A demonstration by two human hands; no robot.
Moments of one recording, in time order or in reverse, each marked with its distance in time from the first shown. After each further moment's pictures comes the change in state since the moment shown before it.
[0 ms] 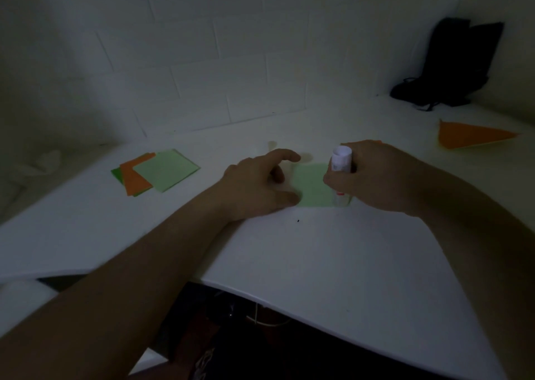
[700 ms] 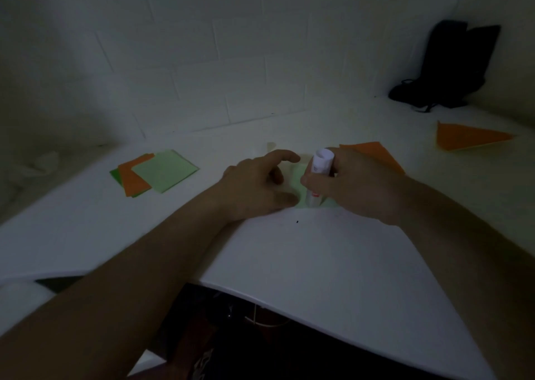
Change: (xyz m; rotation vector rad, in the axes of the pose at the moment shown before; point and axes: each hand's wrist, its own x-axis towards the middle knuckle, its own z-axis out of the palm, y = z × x) left_hand 0.003 -0.003 0.001 -0.014 0.002 0.020; right_hand -0.001 -0.027 0.014 0.252 -0.040 0.028
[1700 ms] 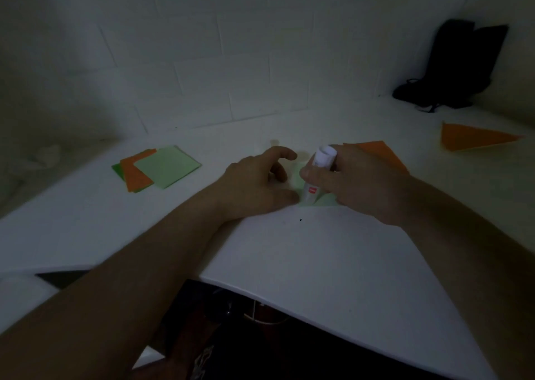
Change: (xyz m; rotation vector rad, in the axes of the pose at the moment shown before) left_hand -0.004 -0.003 0.000 -0.036 0.019 0.019; right_hand 0.001 -0.006 0.004 0.145 -0.010 0.051
